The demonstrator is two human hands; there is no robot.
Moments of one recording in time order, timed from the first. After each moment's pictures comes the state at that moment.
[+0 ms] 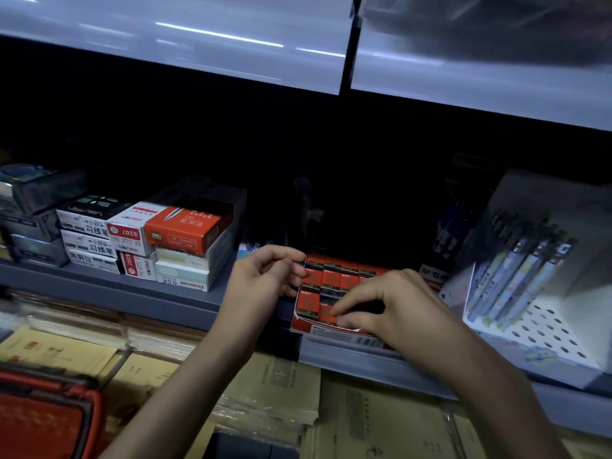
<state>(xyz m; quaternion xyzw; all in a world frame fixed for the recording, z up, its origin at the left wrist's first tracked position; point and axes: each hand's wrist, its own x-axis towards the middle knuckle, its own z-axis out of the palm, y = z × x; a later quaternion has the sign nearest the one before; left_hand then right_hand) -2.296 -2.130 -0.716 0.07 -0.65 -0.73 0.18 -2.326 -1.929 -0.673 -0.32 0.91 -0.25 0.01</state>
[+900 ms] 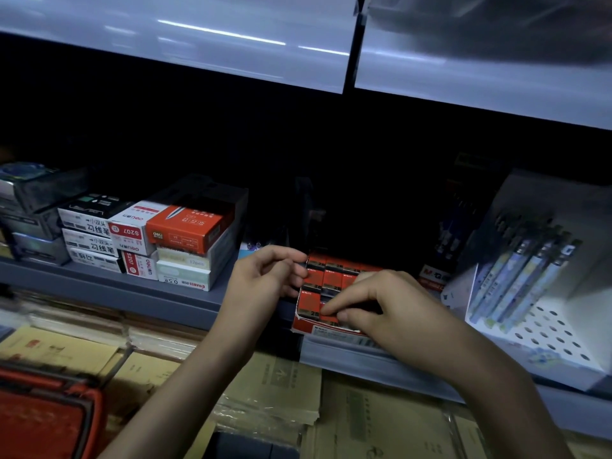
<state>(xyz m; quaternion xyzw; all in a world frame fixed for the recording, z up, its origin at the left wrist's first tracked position) -2.294 -2.131 -0.716 0.07 -0.66 -0.73 0.18 -2.319 -1.938 -0.664 -0.32 0.90 -0.27 0.08</state>
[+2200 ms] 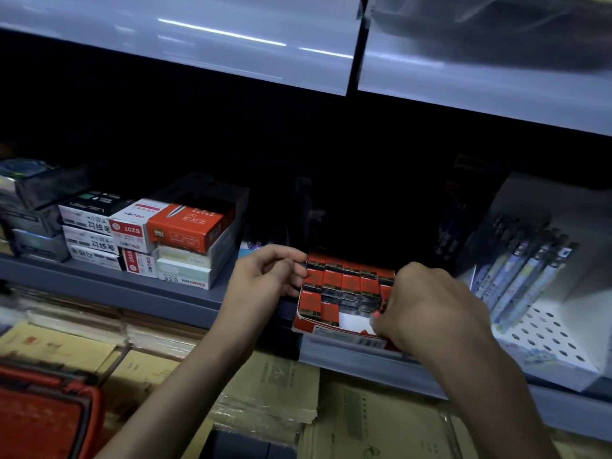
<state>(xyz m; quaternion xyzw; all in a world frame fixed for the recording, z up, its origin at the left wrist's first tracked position) -2.296 -2.132 -0.718 0.06 -0.65 -0.74 0.18 -2.296 -1.955 -0.632 -0.02 1.00 -0.02 -0.01</state>
